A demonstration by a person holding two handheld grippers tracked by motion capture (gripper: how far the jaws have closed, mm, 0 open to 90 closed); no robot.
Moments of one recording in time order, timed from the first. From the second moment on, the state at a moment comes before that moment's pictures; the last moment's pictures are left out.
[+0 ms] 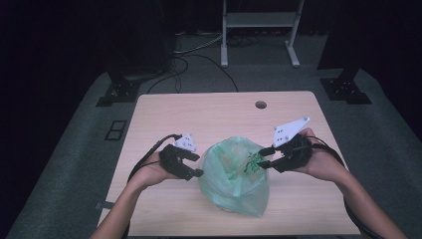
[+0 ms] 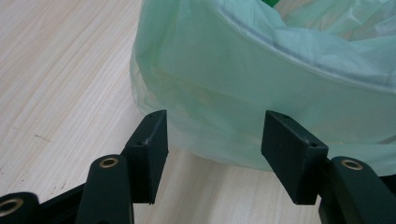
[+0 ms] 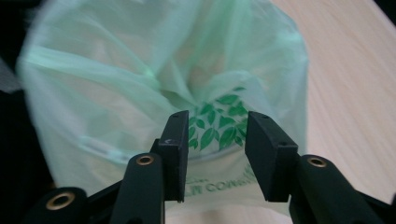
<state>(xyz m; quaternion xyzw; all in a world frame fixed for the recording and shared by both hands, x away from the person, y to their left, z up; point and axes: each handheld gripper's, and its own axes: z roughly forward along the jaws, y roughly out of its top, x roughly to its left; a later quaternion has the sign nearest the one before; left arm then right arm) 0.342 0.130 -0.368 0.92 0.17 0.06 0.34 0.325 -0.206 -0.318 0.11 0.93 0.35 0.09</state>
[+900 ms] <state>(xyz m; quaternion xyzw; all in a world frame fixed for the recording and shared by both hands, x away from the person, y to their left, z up) 0.355 0.102 -0.372 0.91 0.20 0.08 0.35 0.338 -0.209 -0.318 0.15 0.90 0.37 0.16</state>
